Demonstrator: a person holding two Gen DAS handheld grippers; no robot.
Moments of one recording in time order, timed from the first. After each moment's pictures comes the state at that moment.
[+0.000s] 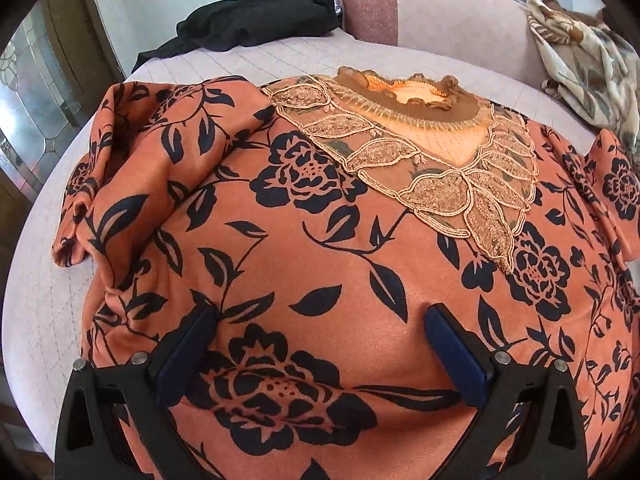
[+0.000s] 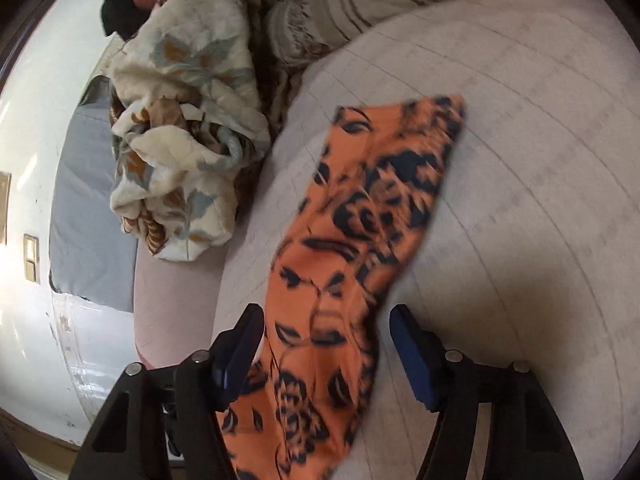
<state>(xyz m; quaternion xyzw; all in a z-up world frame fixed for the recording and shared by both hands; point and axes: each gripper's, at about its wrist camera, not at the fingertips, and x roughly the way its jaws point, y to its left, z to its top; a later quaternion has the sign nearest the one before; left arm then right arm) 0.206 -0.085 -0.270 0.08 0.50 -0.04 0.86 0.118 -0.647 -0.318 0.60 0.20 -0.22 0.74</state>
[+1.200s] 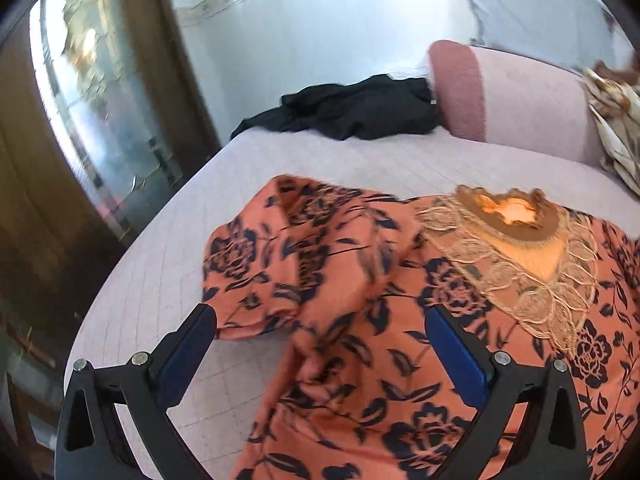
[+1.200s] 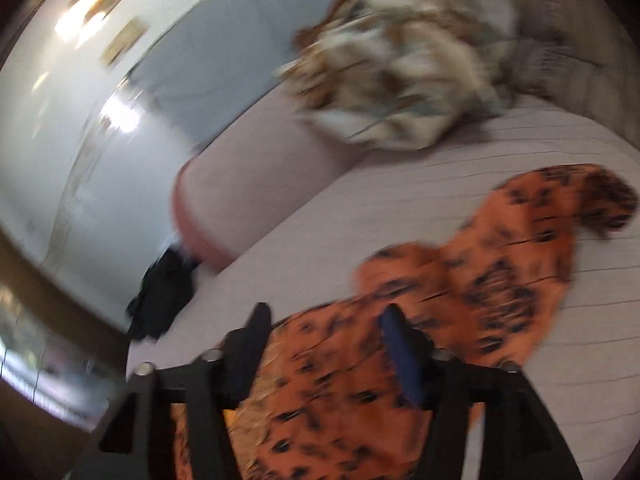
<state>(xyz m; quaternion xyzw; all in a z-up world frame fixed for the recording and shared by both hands) 0.222 -0.024 -0.204 0.09 0.37 0.07 0.92 0.191 -0.485 -0.201 0.38 0.28 -0.15 0.87</state>
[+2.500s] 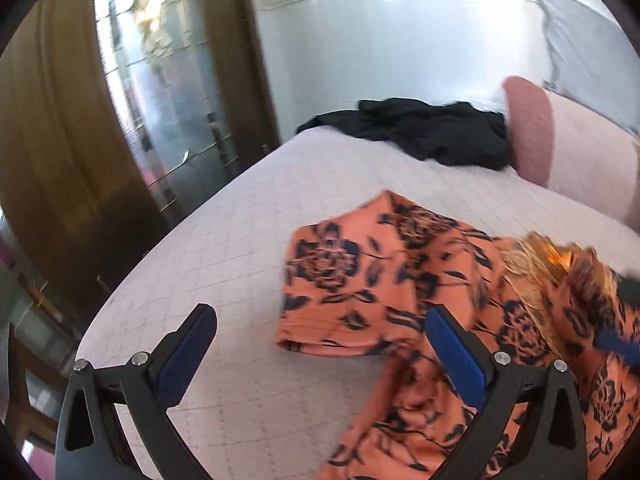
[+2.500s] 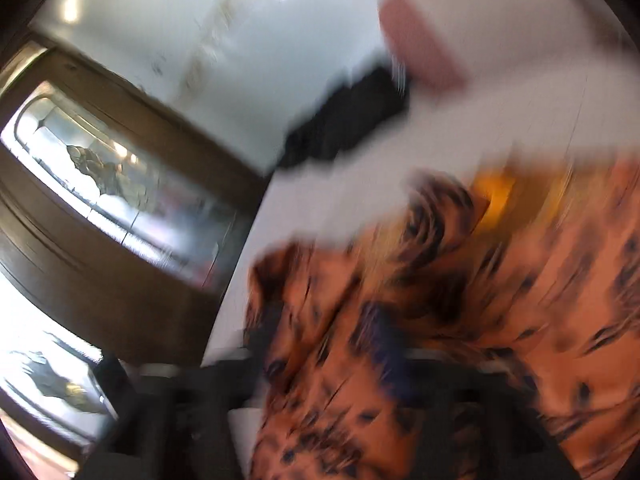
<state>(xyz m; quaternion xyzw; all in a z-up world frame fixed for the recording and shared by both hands) 0.225 0.059 -0.188 0.00 0.35 0.16 0.92 0.281 -0.221 -0.242 0.34 0.41 0.25 0.81</state>
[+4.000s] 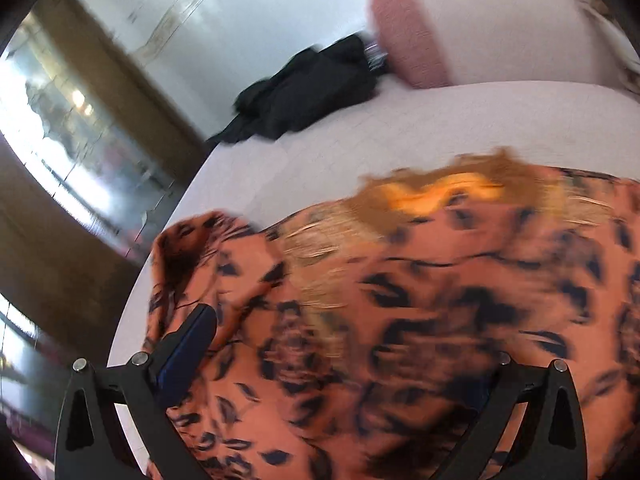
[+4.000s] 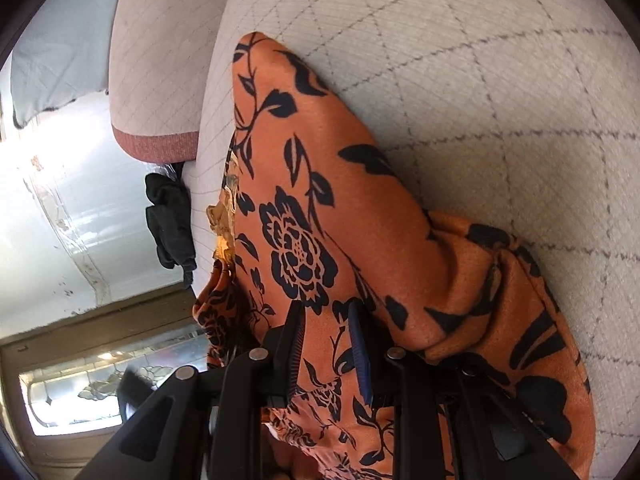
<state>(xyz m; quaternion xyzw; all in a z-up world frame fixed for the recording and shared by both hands) 0.299 -0.170 -0.245 0.19 0.42 0.17 0.87 0.219 -0.446 -0.352 0.62 0.47 0.02 0.63</state>
